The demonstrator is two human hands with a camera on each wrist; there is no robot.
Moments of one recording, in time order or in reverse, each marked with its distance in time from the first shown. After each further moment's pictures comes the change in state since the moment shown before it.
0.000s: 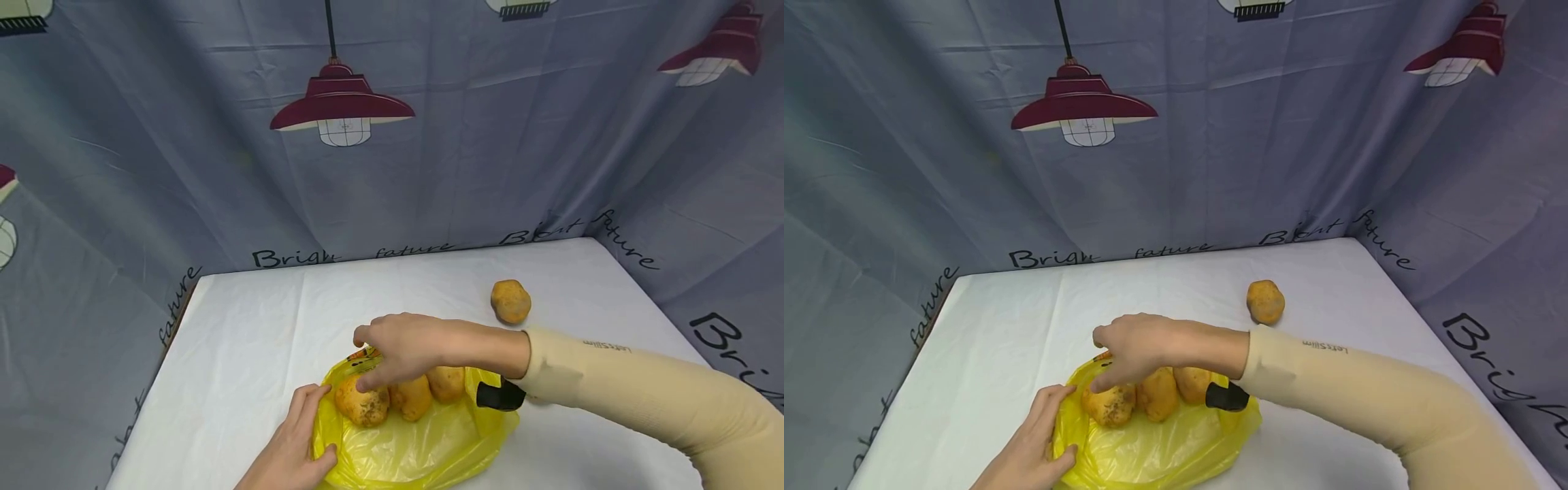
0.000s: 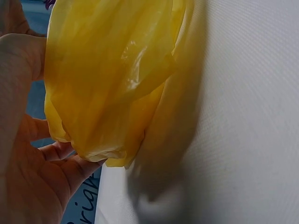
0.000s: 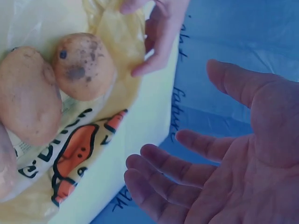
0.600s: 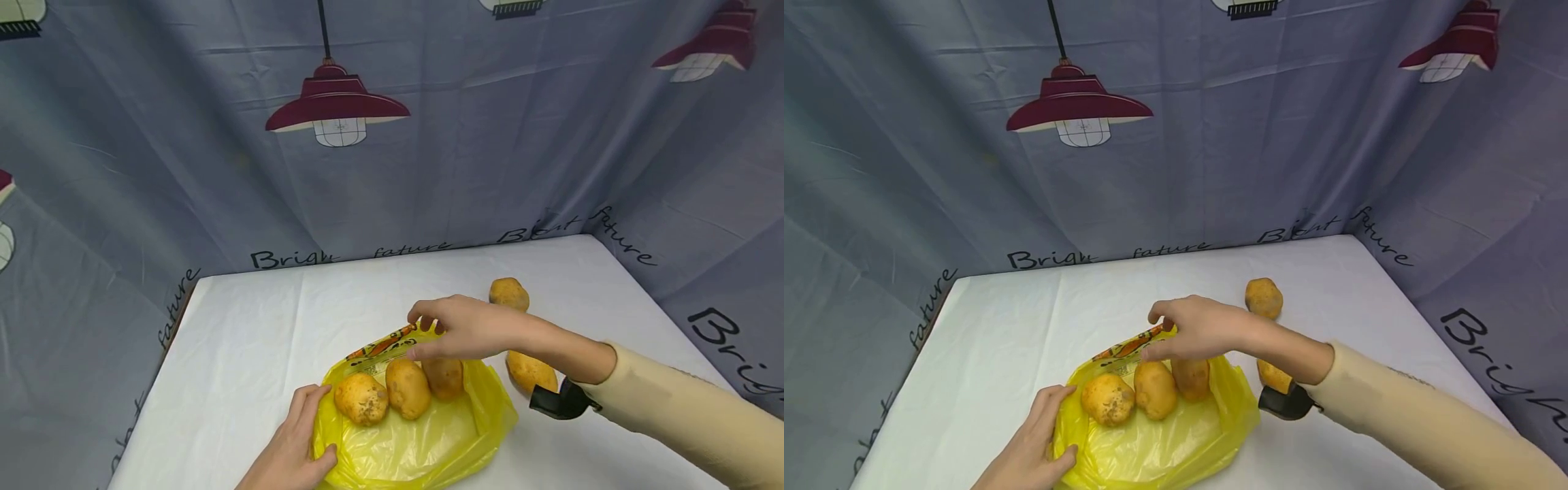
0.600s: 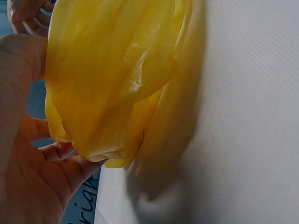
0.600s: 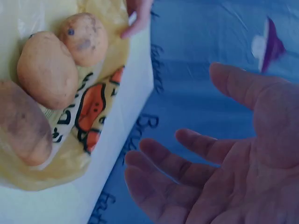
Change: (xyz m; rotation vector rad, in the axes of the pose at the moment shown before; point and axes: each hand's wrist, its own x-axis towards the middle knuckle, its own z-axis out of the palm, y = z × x) left_hand 0.001 0.000 0.003 0.023 0.039 0.053; right_hand -0.055 0.059 -0.009 0.316 0.104 0.072
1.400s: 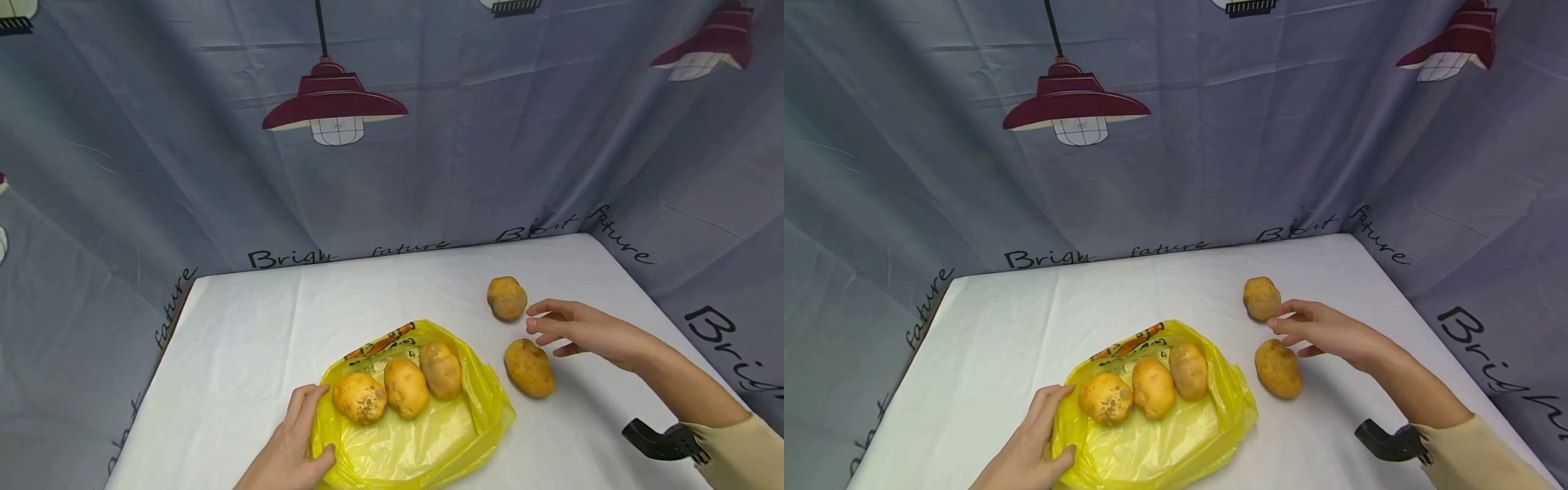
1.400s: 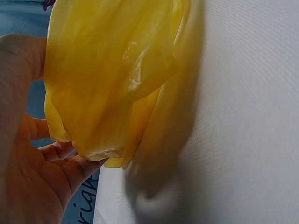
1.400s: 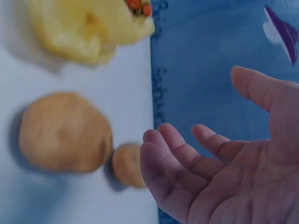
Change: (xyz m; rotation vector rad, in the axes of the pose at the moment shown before) left_hand 0.000 0.001 -0.001 -0.015 -0.051 -0.062; right_hand -0.082 0.149 0.000 0.575 0.170 0.327
